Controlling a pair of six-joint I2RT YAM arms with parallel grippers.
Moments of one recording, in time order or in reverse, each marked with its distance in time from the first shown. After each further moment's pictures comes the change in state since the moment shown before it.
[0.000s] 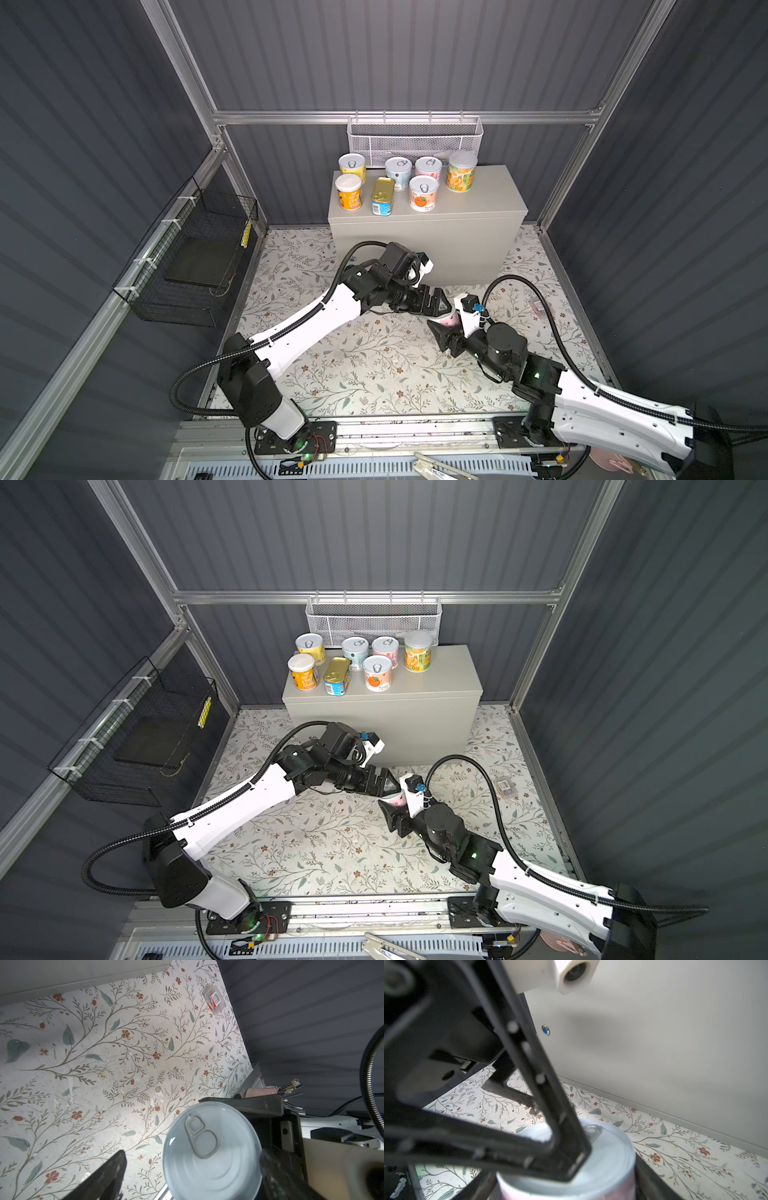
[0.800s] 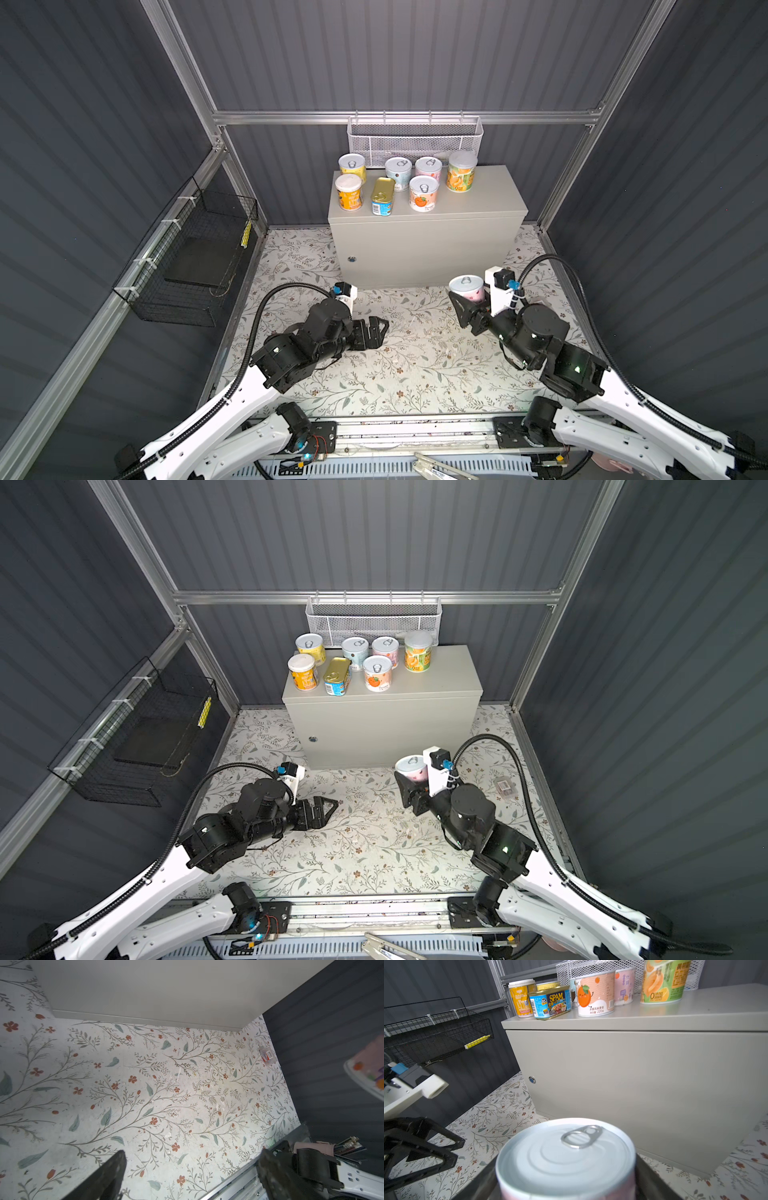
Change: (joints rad) left arm 0.000 -0.730 -0.591 0.038 -0.494 -0.171; right arm -0.122 -0.062 0.333 -0.271 0.010 -0.068
